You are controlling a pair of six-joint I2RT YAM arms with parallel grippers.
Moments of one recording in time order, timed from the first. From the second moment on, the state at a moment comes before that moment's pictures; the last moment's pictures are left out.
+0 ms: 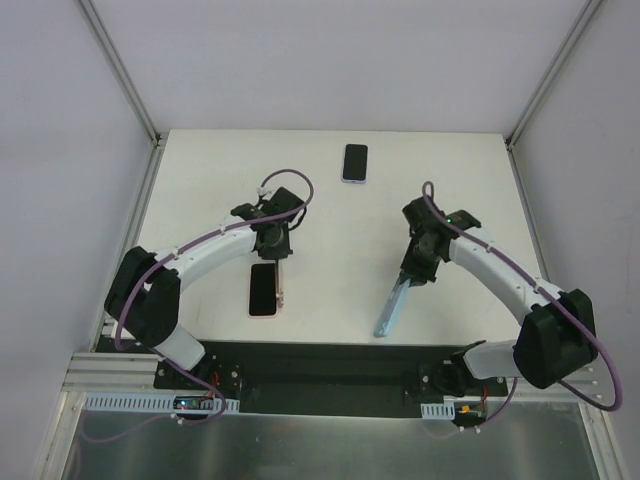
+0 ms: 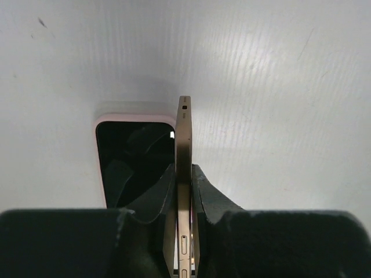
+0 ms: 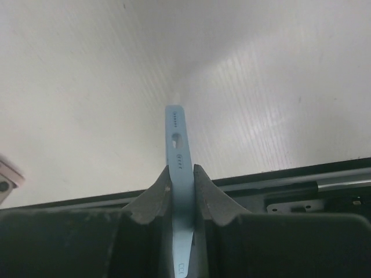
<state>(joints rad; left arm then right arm) -0.64 1.57 1.08 -0.72 -0.27 -0.68 0.54 1.37 1.00 -1.03 0.03 0.86</state>
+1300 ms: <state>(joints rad) -0.10 2.13 2.01 -0.95 -0.57 -0.47 -0.30 1.73 1.23 -0.65 -0.21 0.62</state>
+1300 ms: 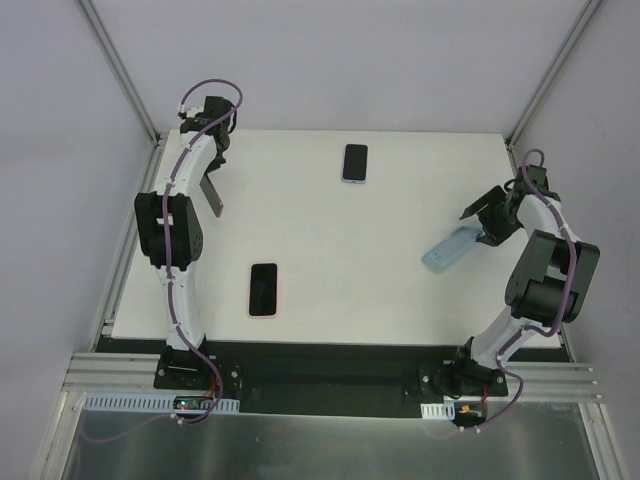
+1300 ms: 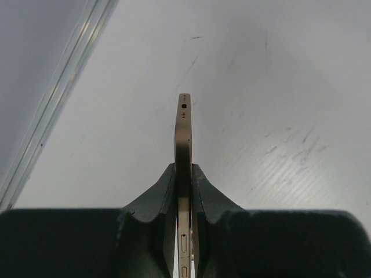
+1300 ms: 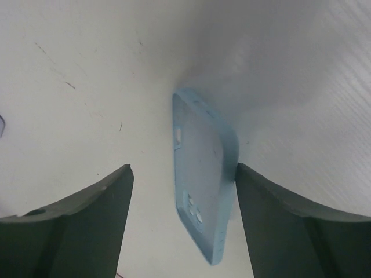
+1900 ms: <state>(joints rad) -0.06 2.46 2.28 -0.96 -0.66 -0.34 -0.25 1.39 1.09 -0.74 -0.06 0.60</state>
